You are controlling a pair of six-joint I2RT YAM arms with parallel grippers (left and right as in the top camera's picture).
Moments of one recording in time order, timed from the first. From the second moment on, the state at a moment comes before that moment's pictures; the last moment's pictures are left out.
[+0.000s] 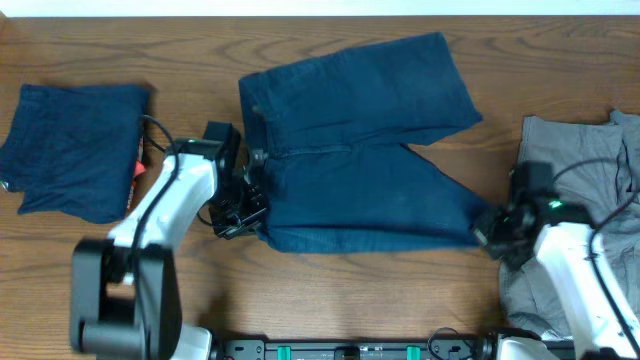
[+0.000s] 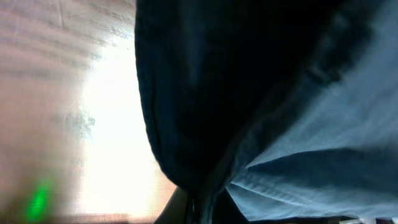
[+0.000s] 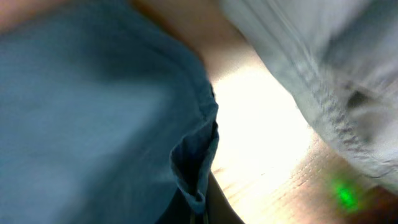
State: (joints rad) left arm -0.14 1.63 1.03 -1.09 0.38 -0.50; right arm -0.10 1.26 0.77 -0.96 -0.09 0.86
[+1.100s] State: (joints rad) left arm -0.15 1.23 1.03 -0.94 0.12 -0.89; right arm 0.07 1.42 1.23 -0.36 -0.20 0.41
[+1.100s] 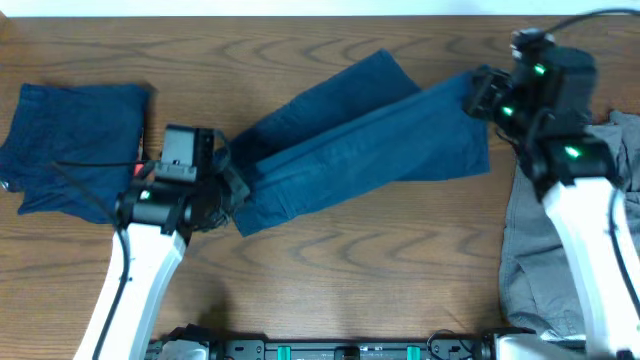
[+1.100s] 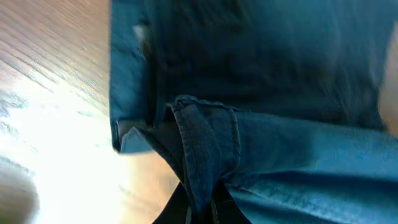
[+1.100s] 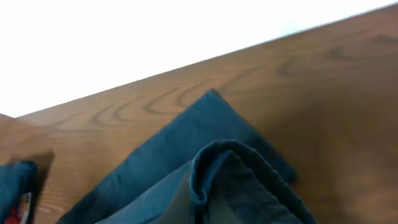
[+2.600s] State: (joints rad) left arm -0.04 1.61 1.02 -0.35 0.11 -0.92; right arm 0.18 1.90 1.26 -0.29 -0.12 0.22
